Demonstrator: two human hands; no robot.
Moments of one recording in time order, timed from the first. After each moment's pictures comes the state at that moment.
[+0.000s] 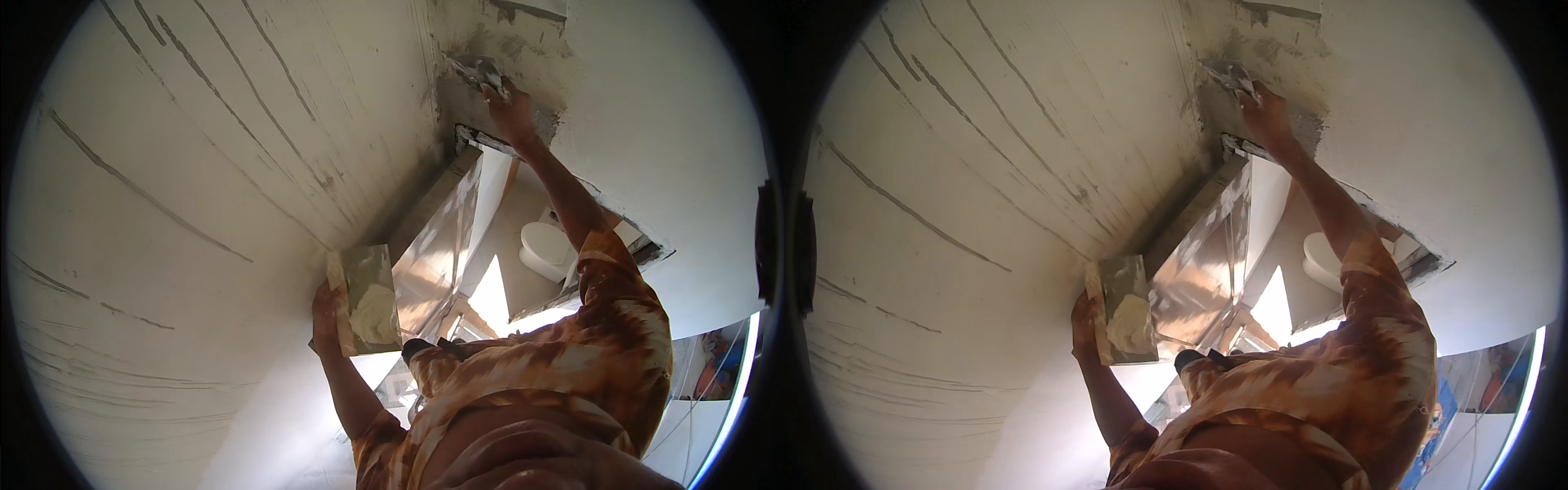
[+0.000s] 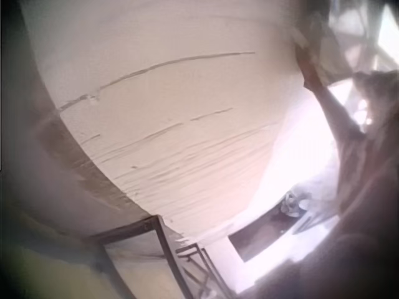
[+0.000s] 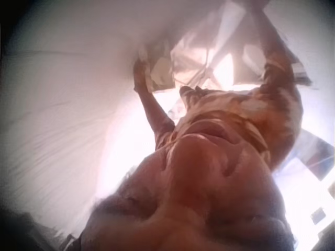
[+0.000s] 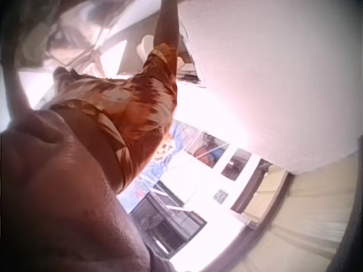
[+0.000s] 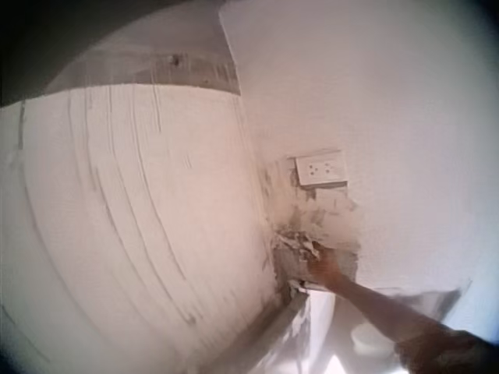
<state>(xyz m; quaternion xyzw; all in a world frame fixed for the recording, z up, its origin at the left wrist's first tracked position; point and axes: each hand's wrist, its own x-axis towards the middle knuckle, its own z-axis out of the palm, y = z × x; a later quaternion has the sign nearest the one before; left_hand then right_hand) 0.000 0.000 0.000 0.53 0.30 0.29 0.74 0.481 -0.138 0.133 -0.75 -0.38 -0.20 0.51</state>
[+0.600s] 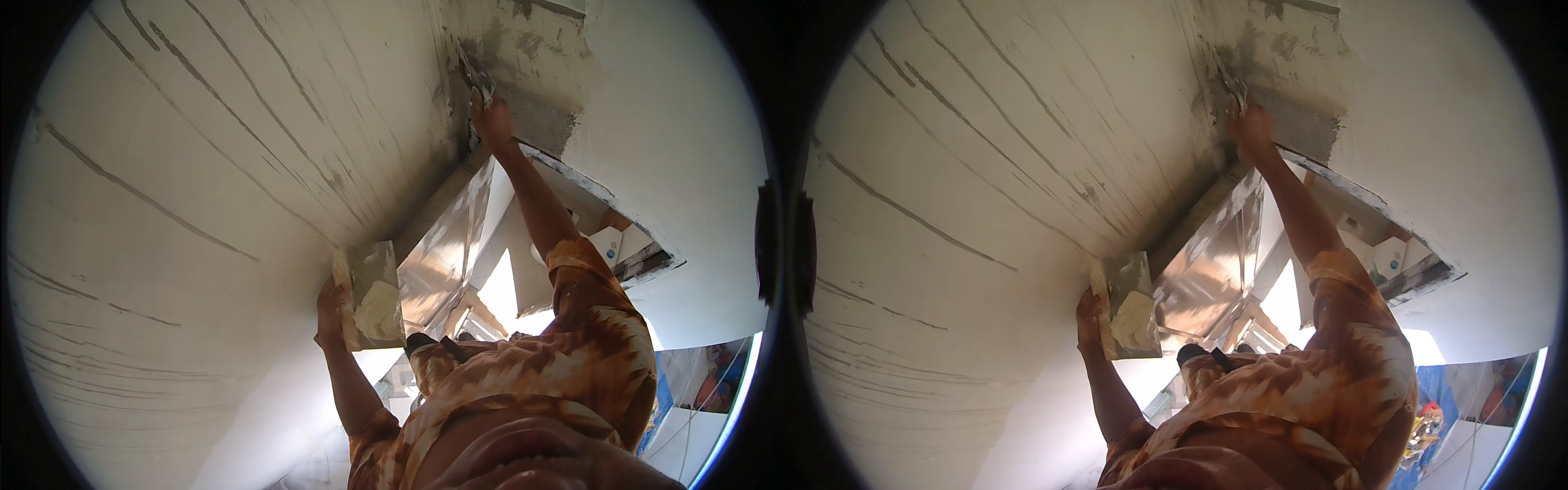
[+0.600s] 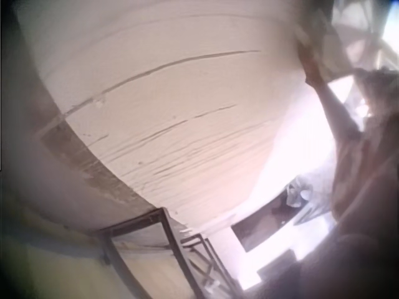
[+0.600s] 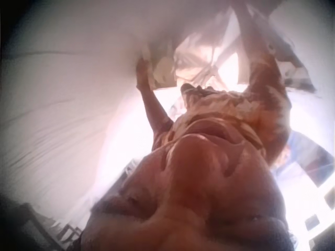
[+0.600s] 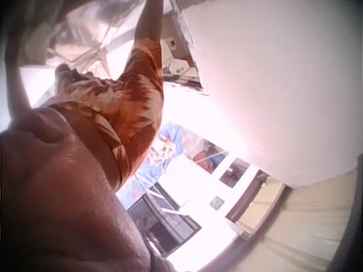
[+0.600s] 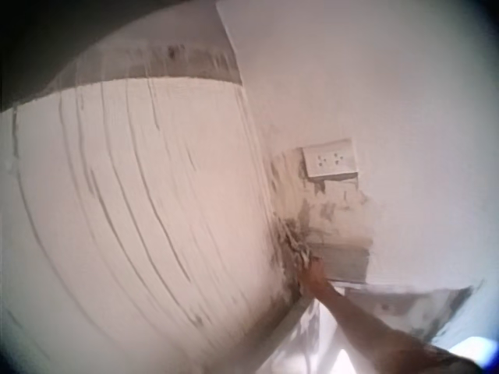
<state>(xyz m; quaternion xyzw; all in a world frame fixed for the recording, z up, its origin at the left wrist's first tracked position) -0.006 -0.005 -0.006 0.57 0.37 0.29 0.68 0.485 -0.072 0.079 -0.76 -0.30 -0.29 0.49</state>
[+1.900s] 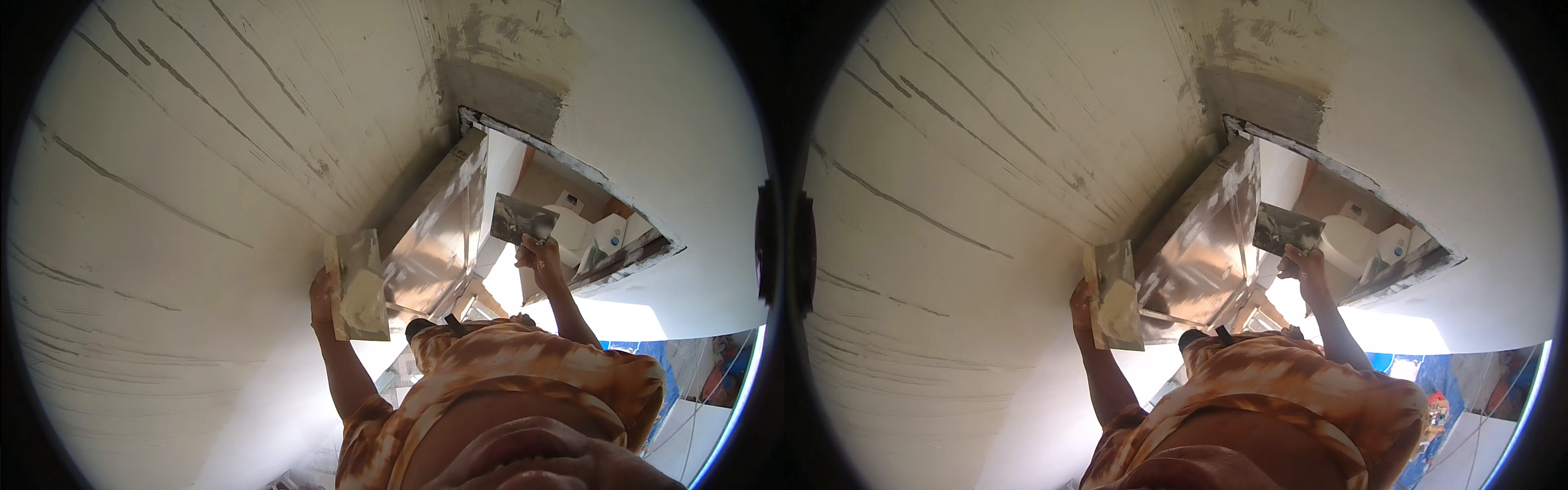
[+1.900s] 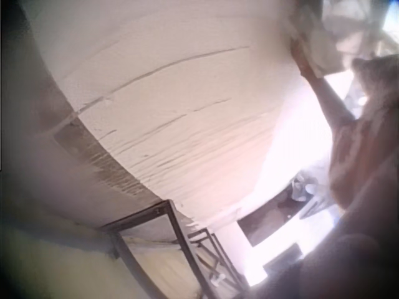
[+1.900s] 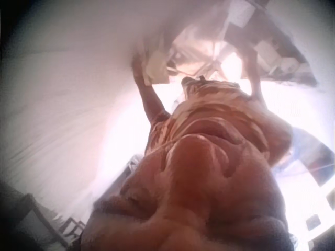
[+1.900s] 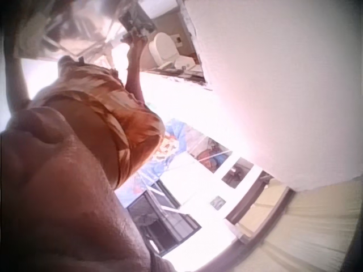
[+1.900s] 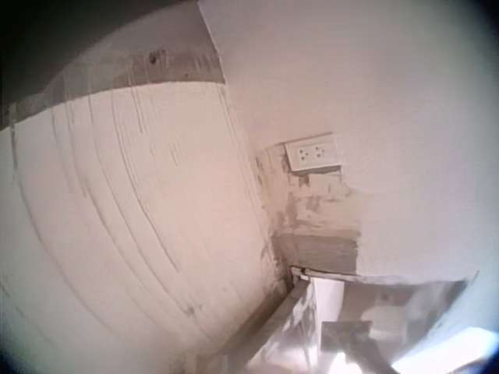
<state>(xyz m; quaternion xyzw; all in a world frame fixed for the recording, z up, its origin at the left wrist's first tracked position) -0.005 -0.006 0.002 0.53 0.32 0.30 0.72 0.323 -0.325 -0.038 -0.57 -0.05 0.29 0.77</state>
